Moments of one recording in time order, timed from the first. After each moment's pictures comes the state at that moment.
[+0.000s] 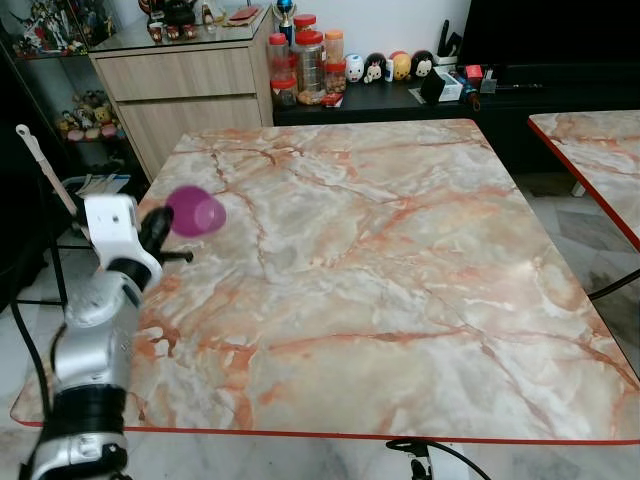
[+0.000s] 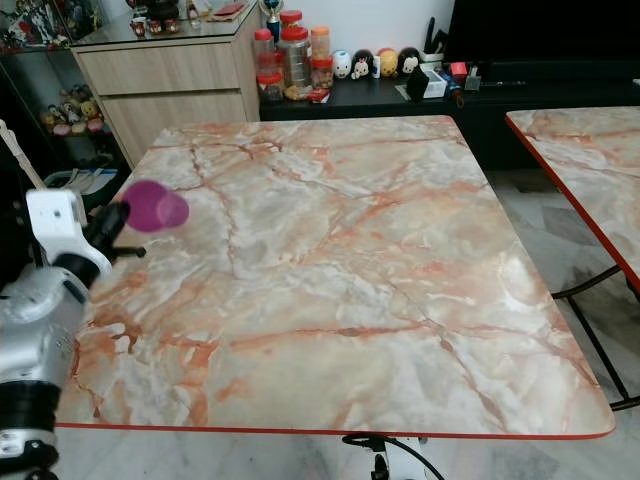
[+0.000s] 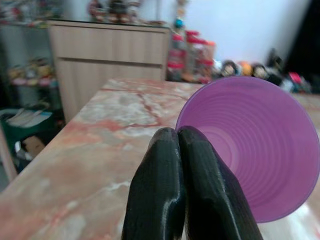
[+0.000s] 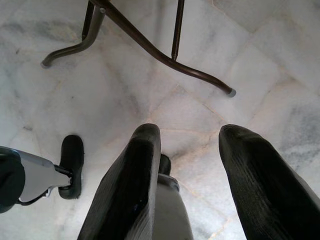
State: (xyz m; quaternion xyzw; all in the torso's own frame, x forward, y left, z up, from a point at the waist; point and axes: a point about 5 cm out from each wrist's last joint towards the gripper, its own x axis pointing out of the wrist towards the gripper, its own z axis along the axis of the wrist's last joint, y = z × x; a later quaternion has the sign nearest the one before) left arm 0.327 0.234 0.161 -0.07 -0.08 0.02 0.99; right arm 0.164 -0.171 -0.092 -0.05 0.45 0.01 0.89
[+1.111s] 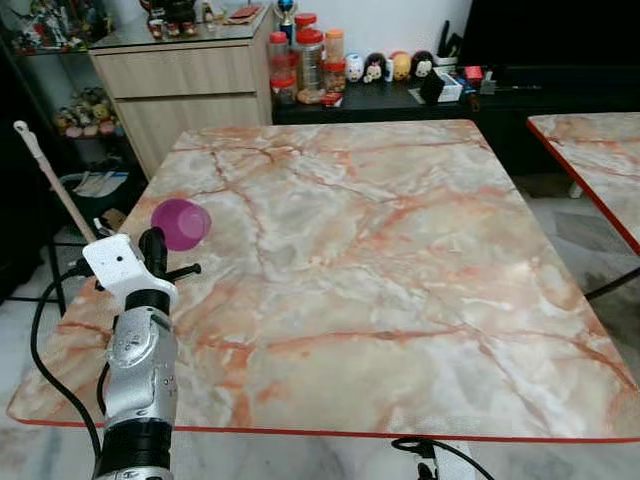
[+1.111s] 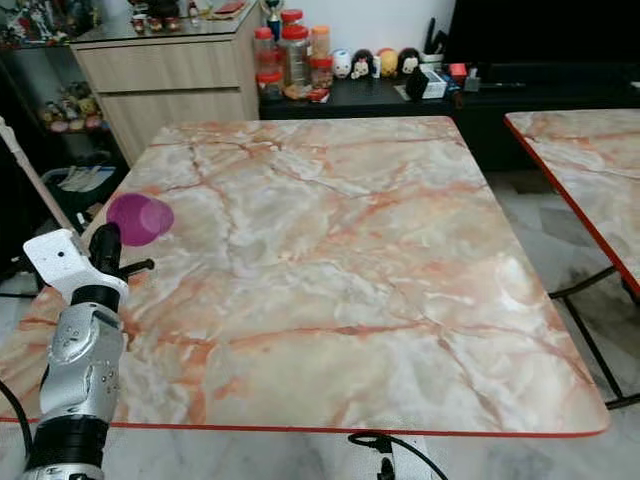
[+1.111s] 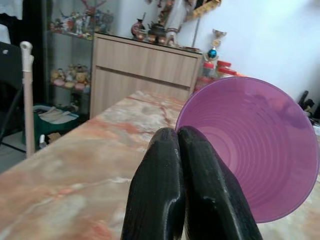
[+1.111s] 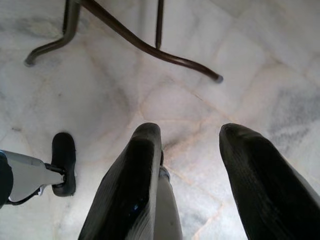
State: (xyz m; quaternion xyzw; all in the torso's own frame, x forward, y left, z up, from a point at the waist) left arm 0.312 0.224 0.144 -0.11 -0.12 0.11 0.98; right arm 0.160 -0.177 -0.094 -0.04 0.46 -0.02 0.88
